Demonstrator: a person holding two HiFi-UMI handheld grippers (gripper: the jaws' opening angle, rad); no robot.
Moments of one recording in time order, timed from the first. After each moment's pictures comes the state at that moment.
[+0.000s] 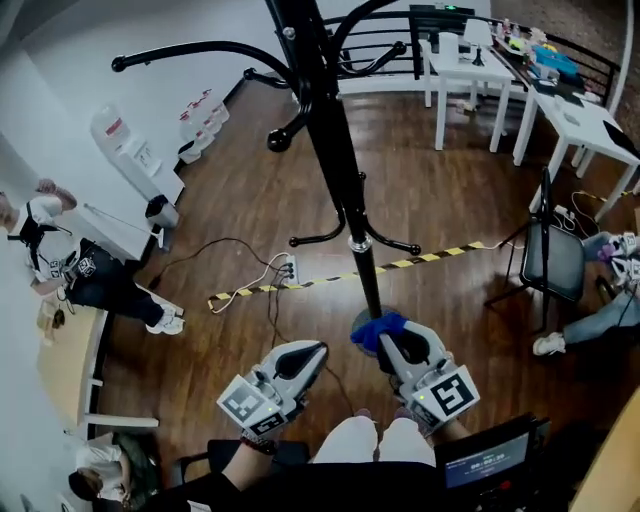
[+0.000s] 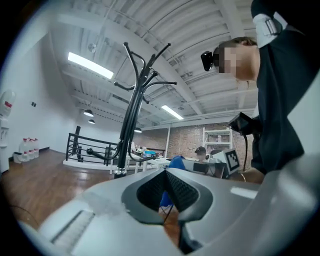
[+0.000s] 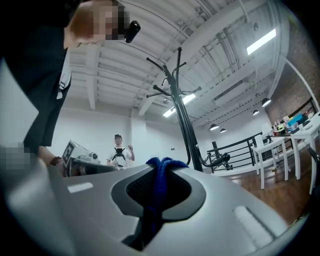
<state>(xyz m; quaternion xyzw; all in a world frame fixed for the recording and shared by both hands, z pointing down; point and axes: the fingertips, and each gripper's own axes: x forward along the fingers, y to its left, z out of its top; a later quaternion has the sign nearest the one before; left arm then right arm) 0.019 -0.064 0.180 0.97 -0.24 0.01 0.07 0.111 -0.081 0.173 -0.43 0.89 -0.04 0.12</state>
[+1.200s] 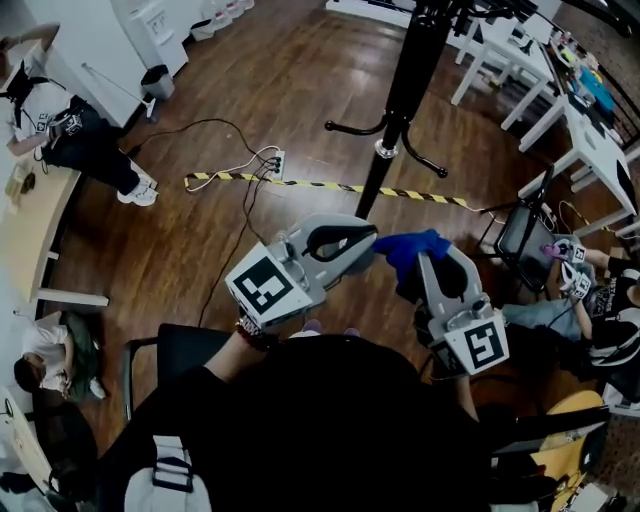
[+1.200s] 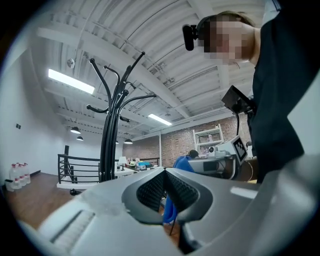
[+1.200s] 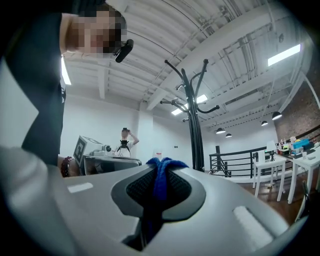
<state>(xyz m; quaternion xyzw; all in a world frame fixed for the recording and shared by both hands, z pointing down) 0.044 -0.043 0.078 0.98 -0.20 -0.02 -0.04 0.103 -0.032 0.068 -0.43 0.90 0.00 0.05</state>
